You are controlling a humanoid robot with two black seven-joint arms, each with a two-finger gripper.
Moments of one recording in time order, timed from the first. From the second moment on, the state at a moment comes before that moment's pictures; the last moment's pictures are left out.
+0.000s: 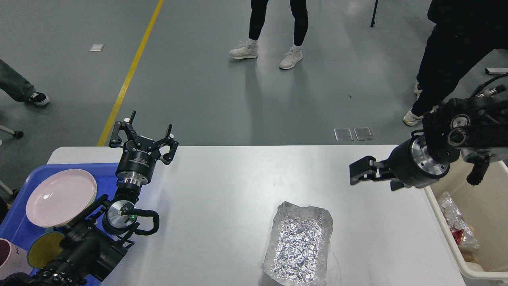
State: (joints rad) left arm -0.54 0.10 -0.99 -0.62 -0.08 -0.50 -0.41; right arm 1.99 -0.60 -1.00 1.68 -0.24 0.40 -0.22
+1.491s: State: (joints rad) left arm -0.54 0.10 -0.99 -0.62 -0.08 -0.50 -0.41; right arm 1.23 -0.31 -0.77 1.43 0.02 -0.19 -0.11
